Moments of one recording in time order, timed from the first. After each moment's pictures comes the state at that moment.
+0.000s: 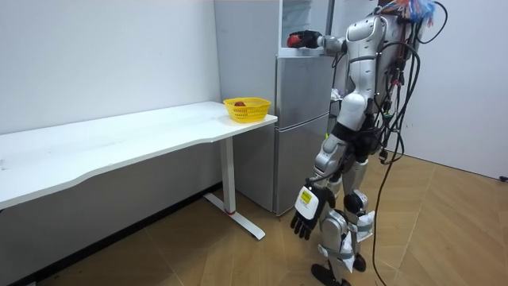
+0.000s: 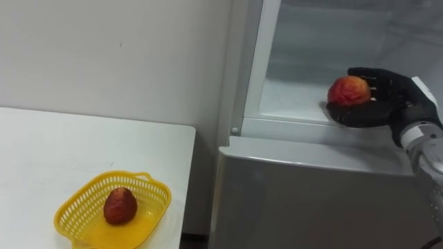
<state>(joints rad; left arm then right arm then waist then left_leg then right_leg) 0.25 0.31 0.12 1.04 0.42 0.16 -0.06 -0.79 -0.75 0.05 0.70 0.41 0.06 0.03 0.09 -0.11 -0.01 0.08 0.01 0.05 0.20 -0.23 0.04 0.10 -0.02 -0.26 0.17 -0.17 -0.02</state>
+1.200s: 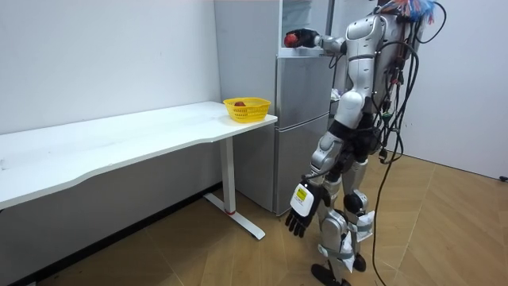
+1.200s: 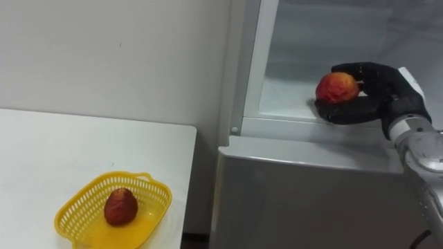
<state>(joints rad) 0.22 0.31 0.11 1.04 0.43 0.16 -0.05 -0.74 -0.73 0.09 0.48 0.35 0.09 -0.05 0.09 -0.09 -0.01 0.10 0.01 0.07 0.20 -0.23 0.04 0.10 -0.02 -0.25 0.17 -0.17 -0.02</state>
